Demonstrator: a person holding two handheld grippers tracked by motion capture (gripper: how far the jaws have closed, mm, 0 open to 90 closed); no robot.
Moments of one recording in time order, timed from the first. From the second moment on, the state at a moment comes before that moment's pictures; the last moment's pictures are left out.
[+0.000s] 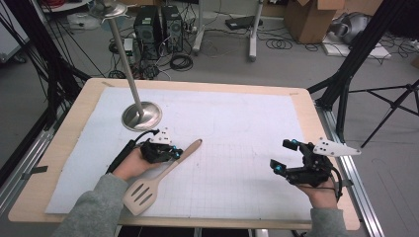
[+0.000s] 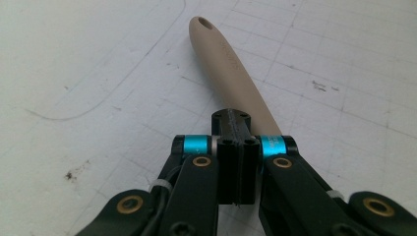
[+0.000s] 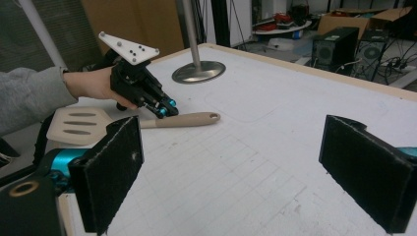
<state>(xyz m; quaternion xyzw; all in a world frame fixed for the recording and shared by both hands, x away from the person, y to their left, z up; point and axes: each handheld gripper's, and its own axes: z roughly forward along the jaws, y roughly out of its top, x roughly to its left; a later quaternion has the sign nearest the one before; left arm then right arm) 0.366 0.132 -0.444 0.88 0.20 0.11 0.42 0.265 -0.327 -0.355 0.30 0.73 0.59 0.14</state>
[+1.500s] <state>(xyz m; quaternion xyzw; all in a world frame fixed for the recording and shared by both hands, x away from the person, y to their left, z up) 0.311 0.135 -0.430 0.92 0.14 0.10 0.34 0.268 -0.322 -0.358 0.30 0.74 0.59 0.13</state>
